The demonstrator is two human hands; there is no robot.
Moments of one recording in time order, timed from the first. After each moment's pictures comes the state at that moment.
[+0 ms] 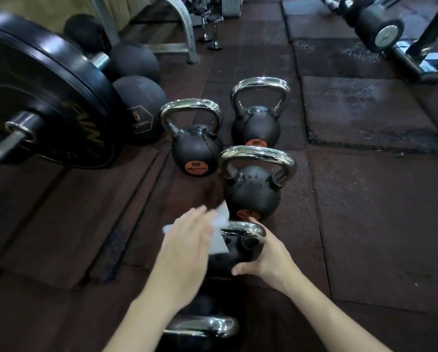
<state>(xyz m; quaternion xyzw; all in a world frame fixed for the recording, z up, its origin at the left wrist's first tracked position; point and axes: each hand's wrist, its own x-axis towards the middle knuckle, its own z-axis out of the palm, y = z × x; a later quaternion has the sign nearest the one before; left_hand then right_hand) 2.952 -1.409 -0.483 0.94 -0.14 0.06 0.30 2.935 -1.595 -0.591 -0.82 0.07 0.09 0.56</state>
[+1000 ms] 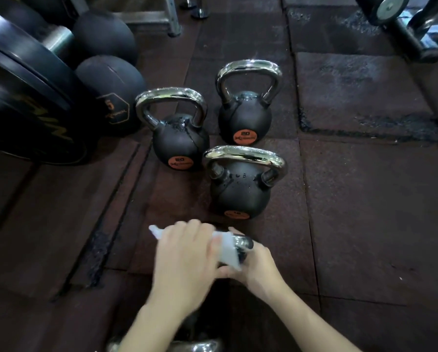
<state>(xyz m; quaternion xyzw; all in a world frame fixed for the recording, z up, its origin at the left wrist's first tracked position) 2.970 -1.415 -0.515 0.97 -0.20 0.09 0.11 2.943 -1.590 -0.587 -0.80 0.14 0.20 0.54</state>
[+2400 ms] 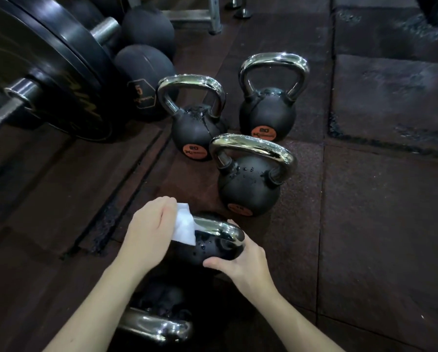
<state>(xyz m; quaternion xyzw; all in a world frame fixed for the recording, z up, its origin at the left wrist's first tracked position) 2.982 -1.396 -0.515 0.95 0.06 0.01 0.30 2.936 -1.600 -0.615 -0.77 0.07 0.14 0.62</state>
